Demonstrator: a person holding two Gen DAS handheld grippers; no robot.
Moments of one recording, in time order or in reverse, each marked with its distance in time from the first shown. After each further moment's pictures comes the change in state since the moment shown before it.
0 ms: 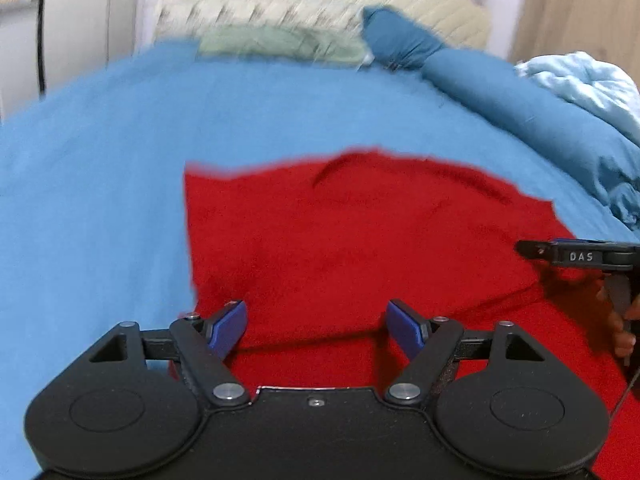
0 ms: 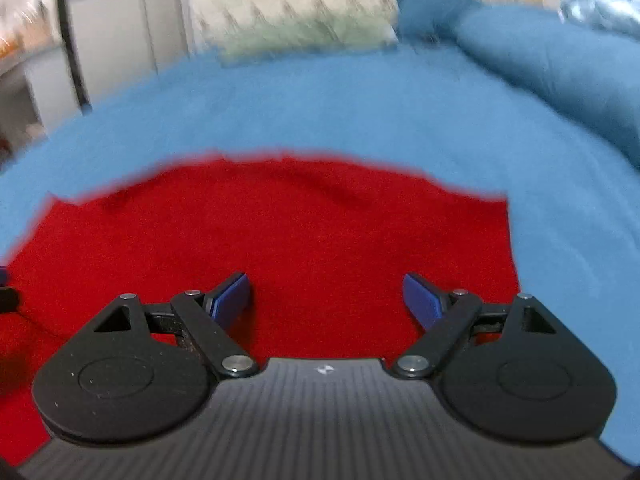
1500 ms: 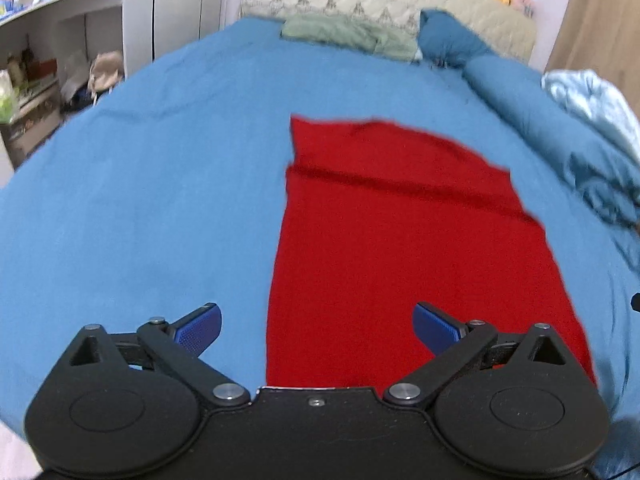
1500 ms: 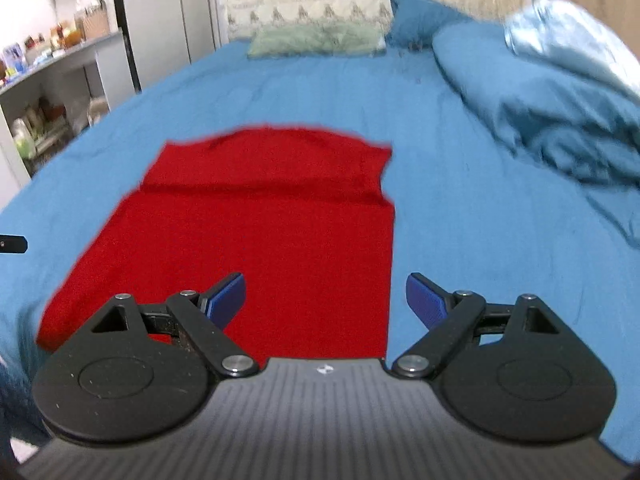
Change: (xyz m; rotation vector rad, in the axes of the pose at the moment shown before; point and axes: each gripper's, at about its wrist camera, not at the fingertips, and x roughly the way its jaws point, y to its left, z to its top) left arm -0.263 -0.048 -0.113 -0.134 0.077 0.168; right arm -0.349 -0.047 -0.098 -0.053 0.048 0.043
